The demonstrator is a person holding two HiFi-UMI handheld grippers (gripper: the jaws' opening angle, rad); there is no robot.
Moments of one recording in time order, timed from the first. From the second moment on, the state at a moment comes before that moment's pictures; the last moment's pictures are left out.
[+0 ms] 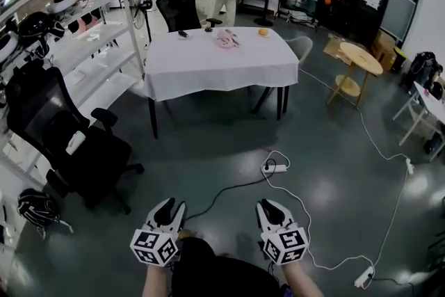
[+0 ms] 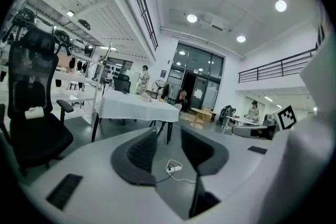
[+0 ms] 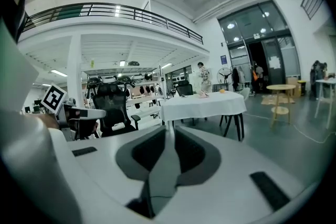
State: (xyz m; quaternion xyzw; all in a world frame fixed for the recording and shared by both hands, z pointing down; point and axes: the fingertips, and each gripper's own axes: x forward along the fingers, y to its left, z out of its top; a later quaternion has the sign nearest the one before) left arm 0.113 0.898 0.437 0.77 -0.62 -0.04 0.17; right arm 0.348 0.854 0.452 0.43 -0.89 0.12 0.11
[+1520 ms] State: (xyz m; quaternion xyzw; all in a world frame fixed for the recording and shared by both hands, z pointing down) left arm 0.023 0.639 0.398 0.81 -0.57 -0.06 0.15; right arm 0.280 0.620 0.425 0.47 -0.87 0.10 0.12
